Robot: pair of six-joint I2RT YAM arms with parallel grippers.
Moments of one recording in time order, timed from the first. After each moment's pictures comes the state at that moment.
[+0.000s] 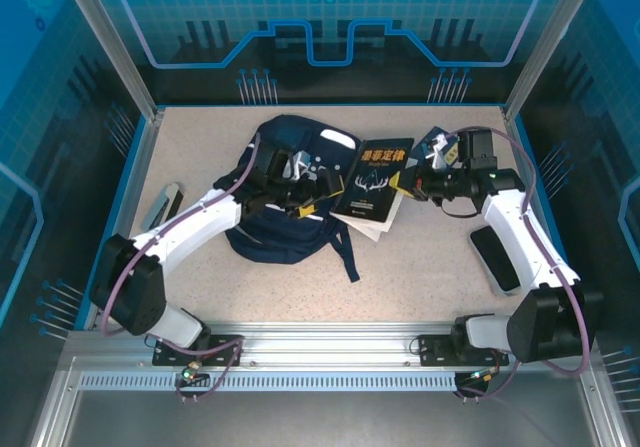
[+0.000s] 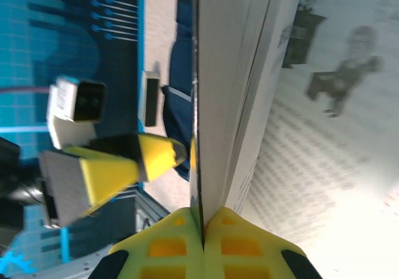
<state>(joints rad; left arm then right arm) -0.50 1.49 1.11 -0.33 0.53 -0.97 0.08 1.30 1.13 -0.67 -0.84 0.62</state>
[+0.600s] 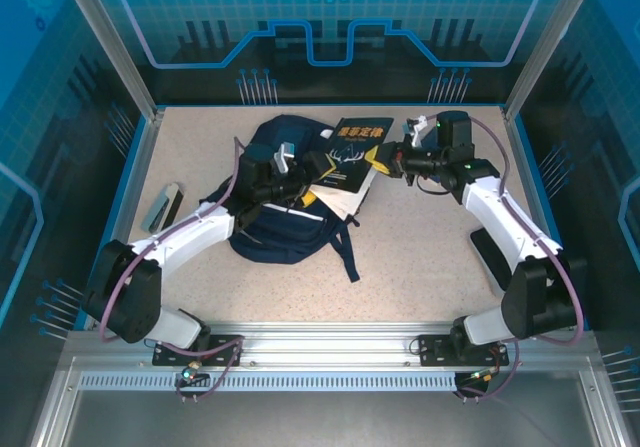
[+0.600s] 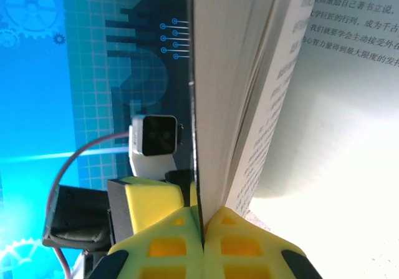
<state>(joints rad) -0.46 1.44 0.91 0.16 0.50 -1.29 0.20 1.44 1.17 -0.25 -0.88 1.03</state>
